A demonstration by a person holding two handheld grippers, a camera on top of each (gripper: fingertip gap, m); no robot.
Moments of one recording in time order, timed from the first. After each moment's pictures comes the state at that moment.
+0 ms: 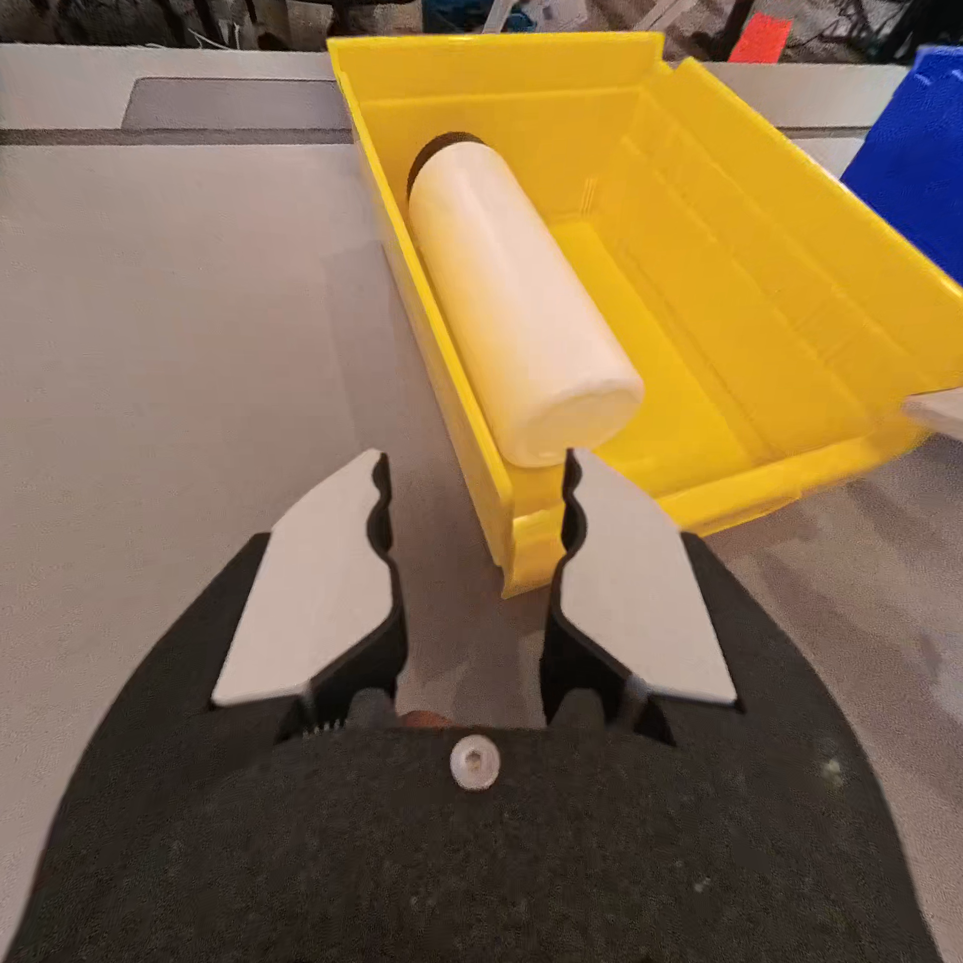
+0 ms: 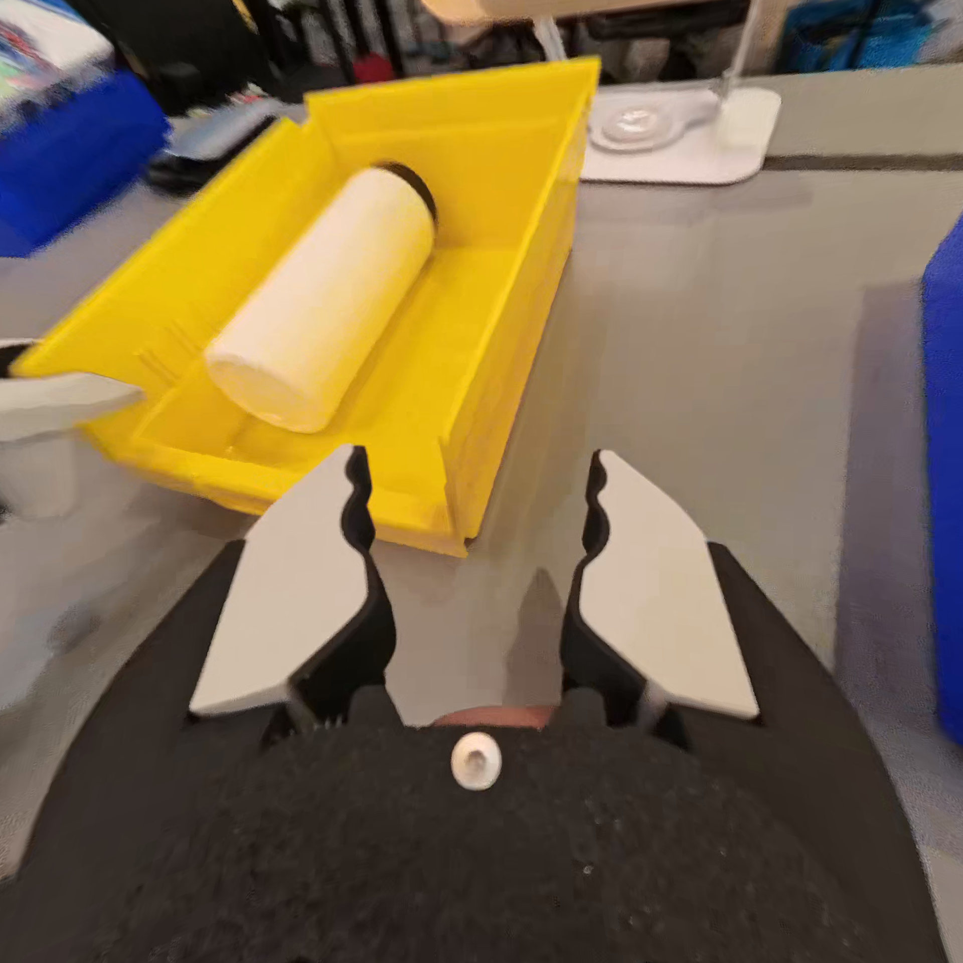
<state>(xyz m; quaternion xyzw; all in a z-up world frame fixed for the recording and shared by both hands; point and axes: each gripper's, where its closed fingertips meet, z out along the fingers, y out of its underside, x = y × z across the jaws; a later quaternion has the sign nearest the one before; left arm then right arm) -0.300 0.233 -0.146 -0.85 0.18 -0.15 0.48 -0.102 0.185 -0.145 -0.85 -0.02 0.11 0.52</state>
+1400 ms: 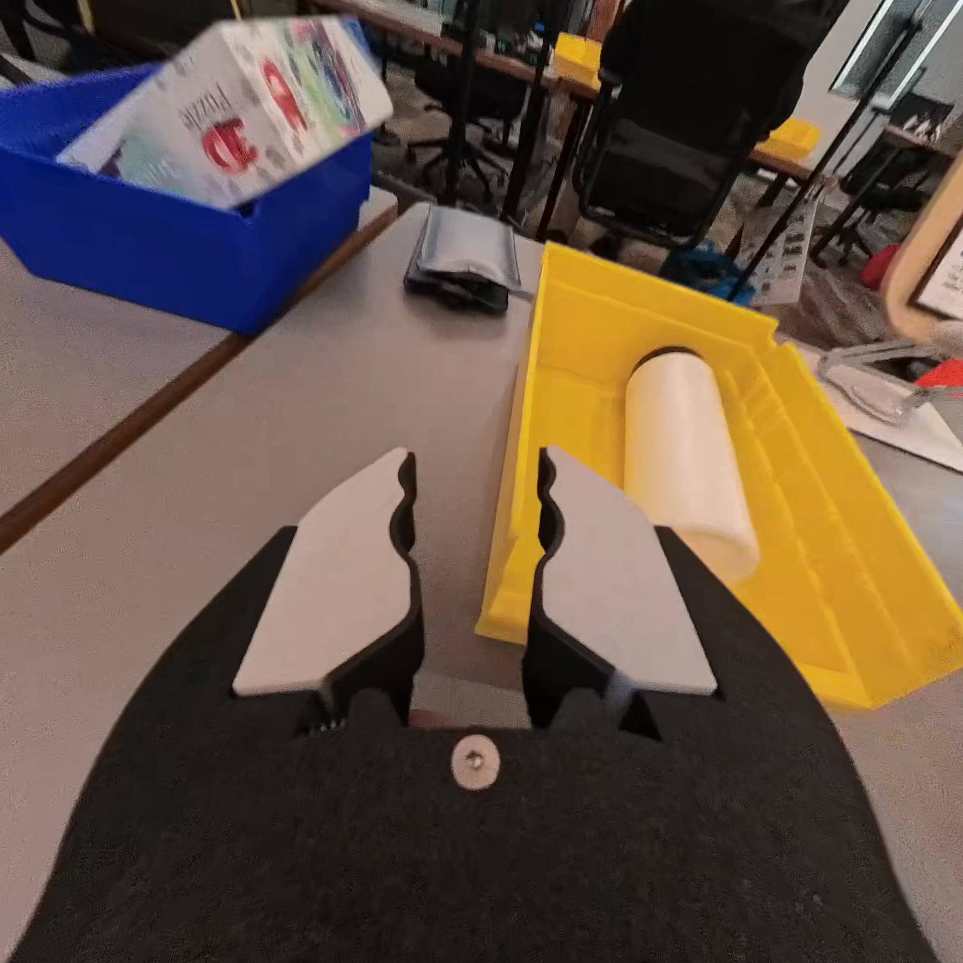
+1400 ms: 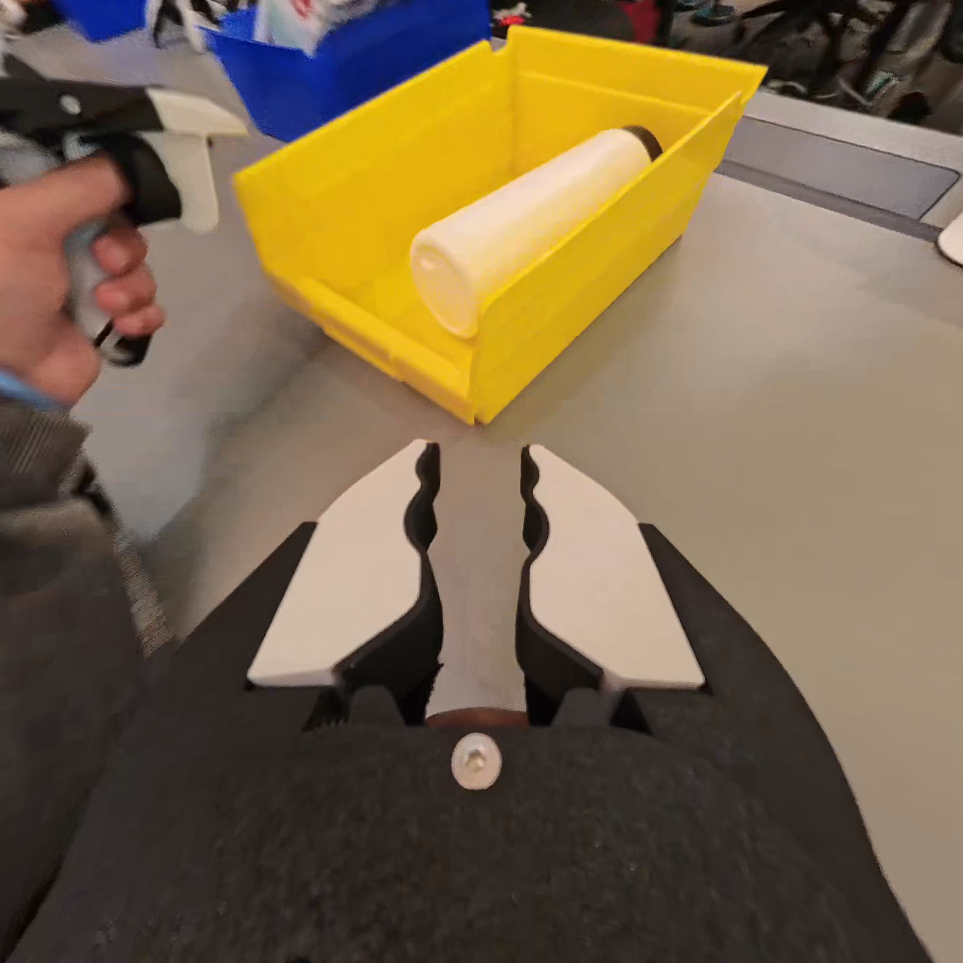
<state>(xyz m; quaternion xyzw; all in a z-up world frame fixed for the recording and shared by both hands) -0.578 0.304 -0.094 -0.80 -0.06 -0.10 0.58 -0.320 0.189 -0.123 -0.83 -0.21 0.18 0.49</state>
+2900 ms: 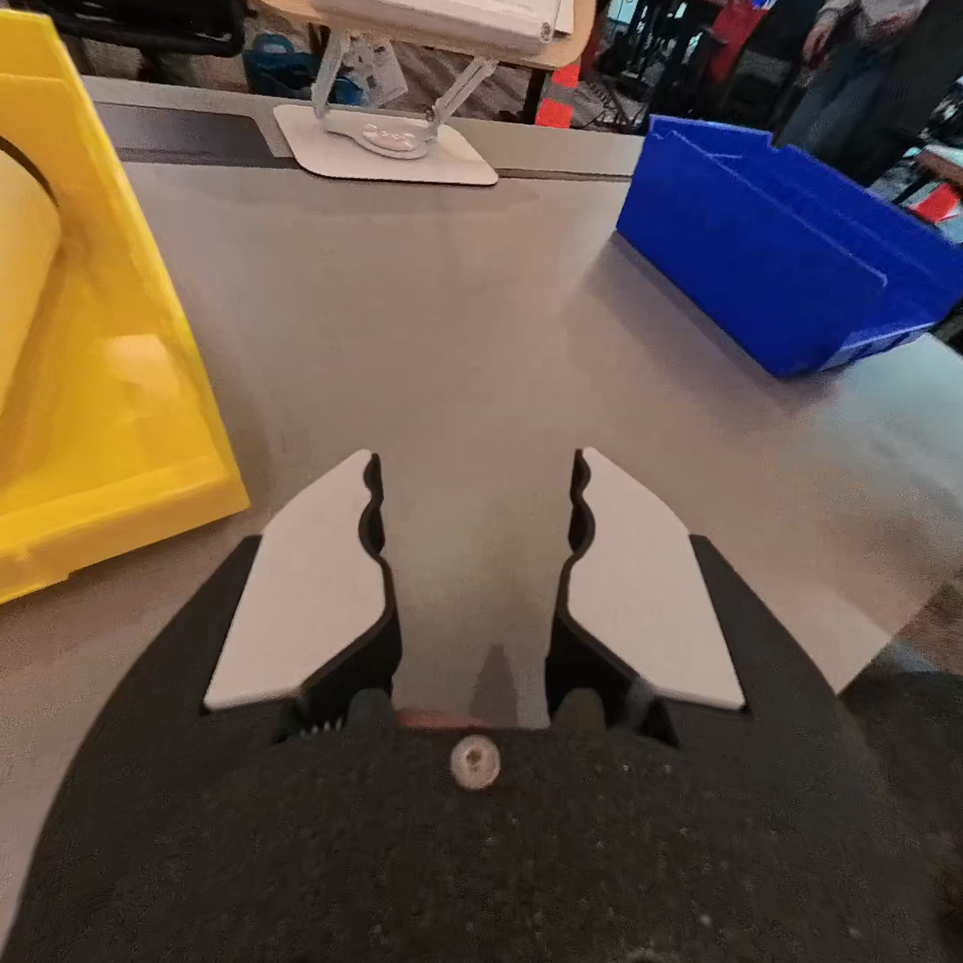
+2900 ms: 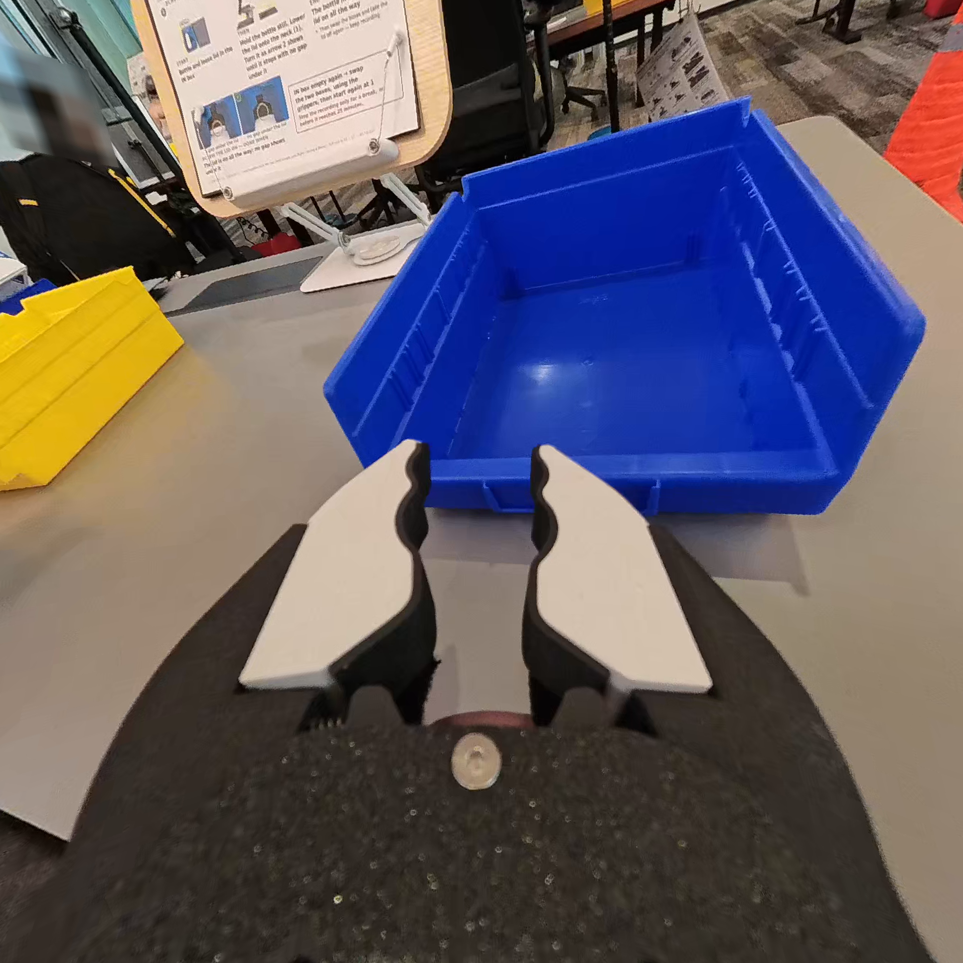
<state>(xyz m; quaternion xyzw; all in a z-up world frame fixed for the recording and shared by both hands) -0.294 0.181 -0.135 -0.79 0.25 -0.29 0.48 0.116 0.066 -0.129 -0.79 0.10 0.10 0.59</state>
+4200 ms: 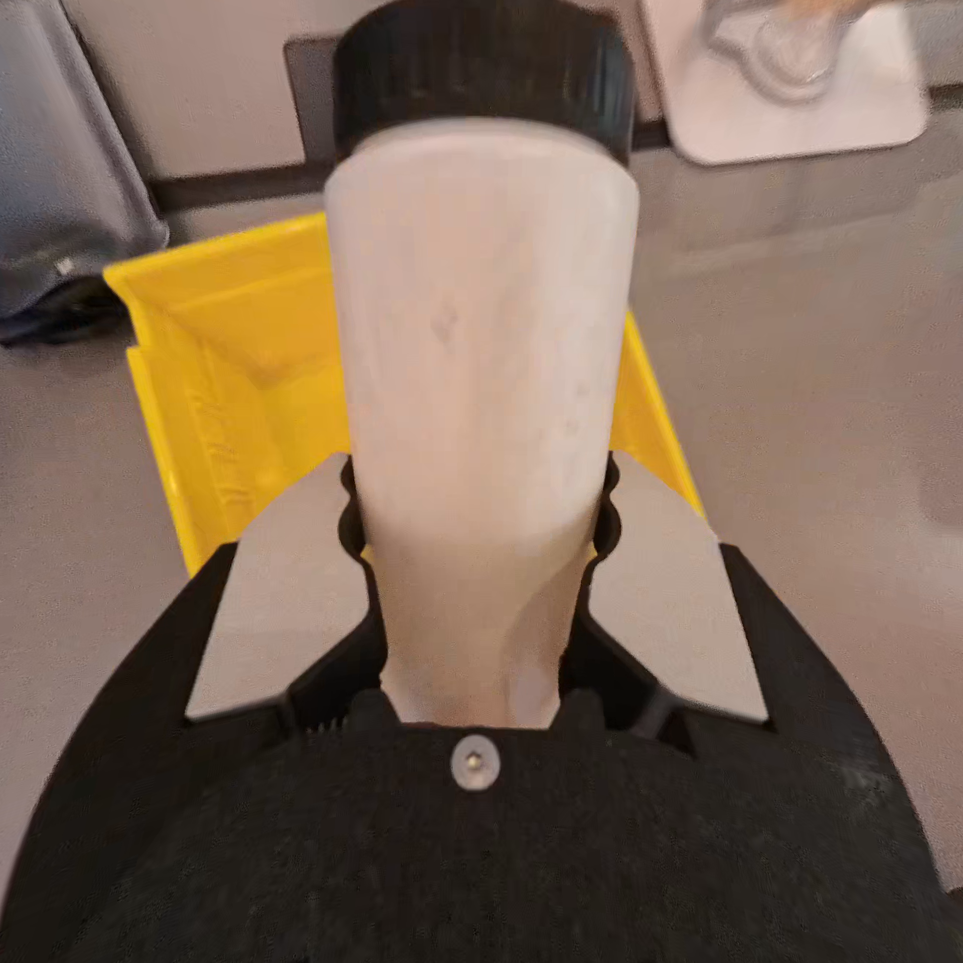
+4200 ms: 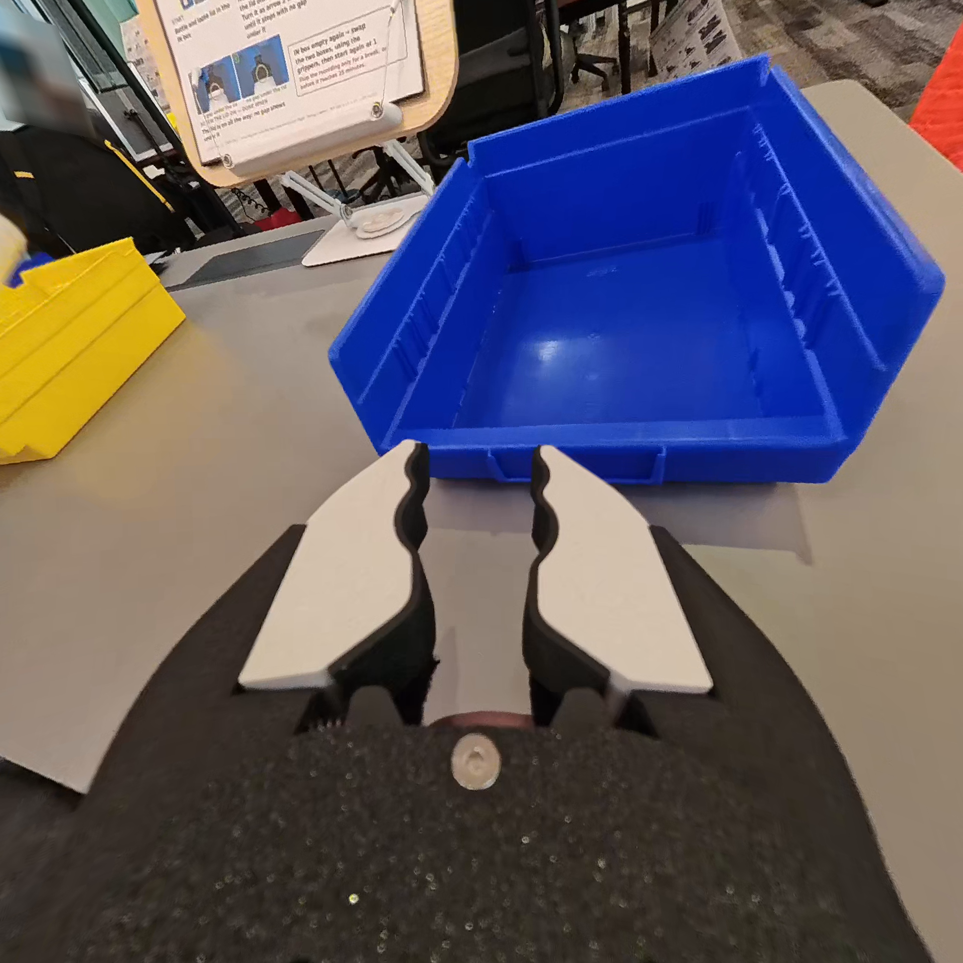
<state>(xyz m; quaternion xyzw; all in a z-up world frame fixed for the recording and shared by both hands) -0.415 0.418 -0.084 -0.91 0.22 -0.13 0.31 0.110 0.057 -0.136 -0.80 0.10 0.10 0.58</state>
